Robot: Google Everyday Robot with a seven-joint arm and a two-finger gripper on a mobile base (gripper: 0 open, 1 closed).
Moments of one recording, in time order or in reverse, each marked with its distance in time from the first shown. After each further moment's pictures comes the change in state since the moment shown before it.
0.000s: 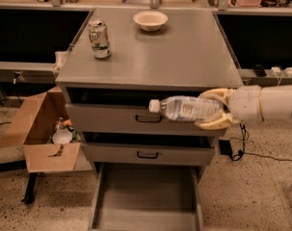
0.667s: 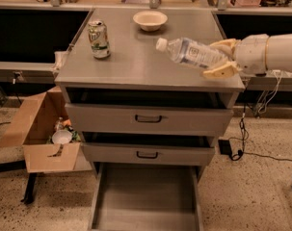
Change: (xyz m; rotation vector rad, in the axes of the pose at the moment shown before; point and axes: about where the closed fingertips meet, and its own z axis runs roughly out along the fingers) arm -0.042 -0.135 -0.016 0.118 -0.047 0.077
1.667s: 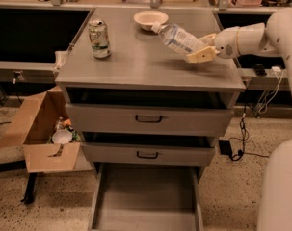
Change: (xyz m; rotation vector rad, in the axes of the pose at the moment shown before) arm 0.043 -0.085 0.084 -0.043 0.017 0.303
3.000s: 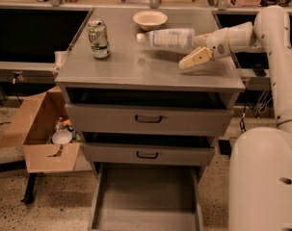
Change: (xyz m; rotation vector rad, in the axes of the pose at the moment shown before) arm 0.008 -0.002 0.030 -0.092 0.054 0.050
